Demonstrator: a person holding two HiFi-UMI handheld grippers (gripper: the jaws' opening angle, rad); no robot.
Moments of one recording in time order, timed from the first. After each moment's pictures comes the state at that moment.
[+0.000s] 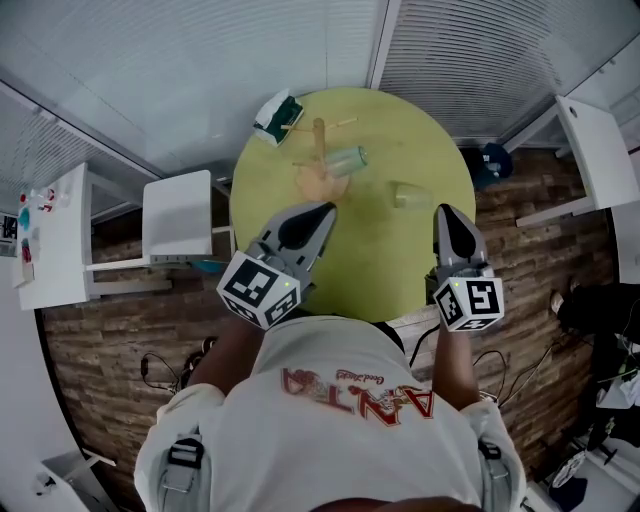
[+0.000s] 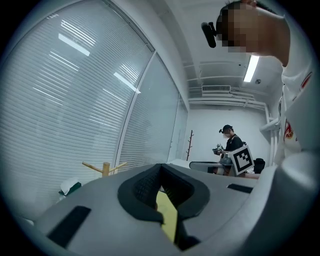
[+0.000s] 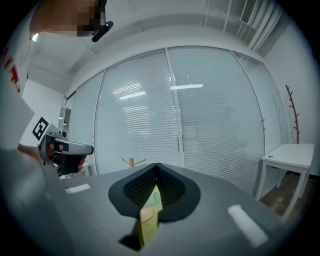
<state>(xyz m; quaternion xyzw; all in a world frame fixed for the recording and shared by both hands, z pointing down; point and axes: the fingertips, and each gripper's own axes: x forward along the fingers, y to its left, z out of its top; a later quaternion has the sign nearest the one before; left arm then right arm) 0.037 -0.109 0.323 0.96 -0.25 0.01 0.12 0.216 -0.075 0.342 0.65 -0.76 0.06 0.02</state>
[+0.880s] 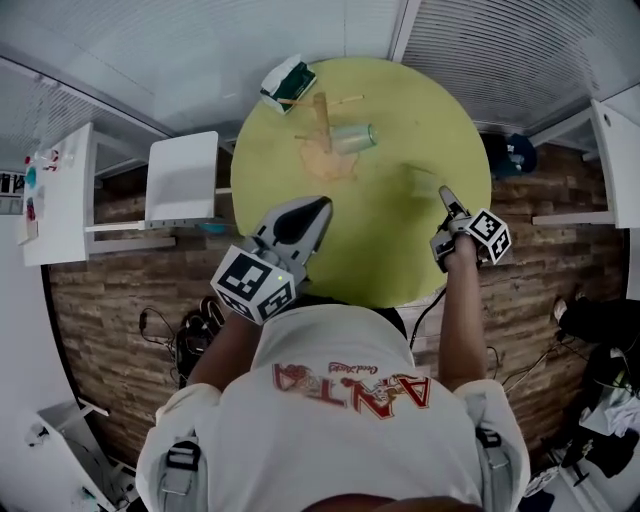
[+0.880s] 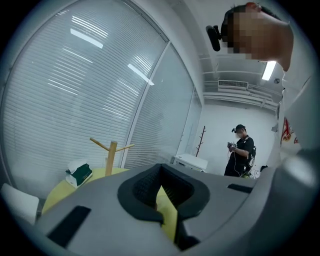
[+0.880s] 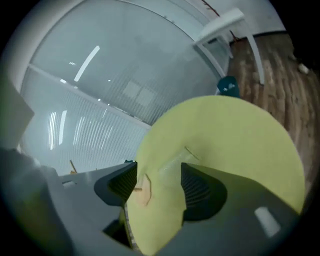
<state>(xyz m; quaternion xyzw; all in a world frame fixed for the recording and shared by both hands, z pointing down) 0.048 -0.113 0.367 0.93 -0.31 0.04 0.18 0.337 -0.134 0.602 0.59 -0.54 0.58 -0.16</state>
